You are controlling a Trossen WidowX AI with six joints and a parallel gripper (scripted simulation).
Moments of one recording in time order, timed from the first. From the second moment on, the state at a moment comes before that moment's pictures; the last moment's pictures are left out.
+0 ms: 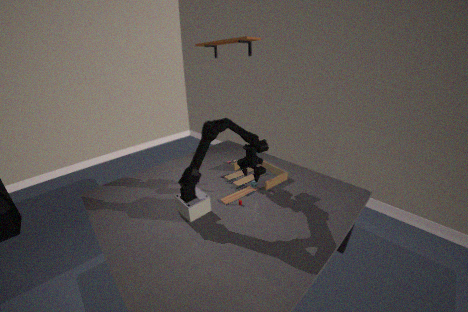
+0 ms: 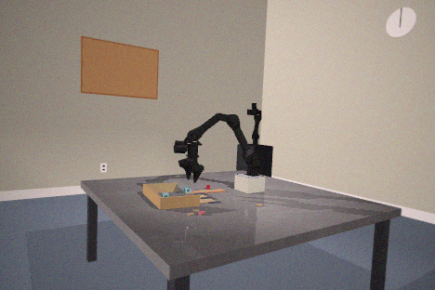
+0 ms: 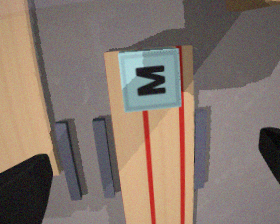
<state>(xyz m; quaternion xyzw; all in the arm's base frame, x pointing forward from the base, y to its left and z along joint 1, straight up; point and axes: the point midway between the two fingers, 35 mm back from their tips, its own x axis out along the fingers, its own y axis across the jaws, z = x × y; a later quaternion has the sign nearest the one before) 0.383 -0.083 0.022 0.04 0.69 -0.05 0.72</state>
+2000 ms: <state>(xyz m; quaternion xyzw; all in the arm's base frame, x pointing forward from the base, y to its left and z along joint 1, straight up) 0.404 -0.088 -0.034 0.04 0.69 -0.05 0.72</state>
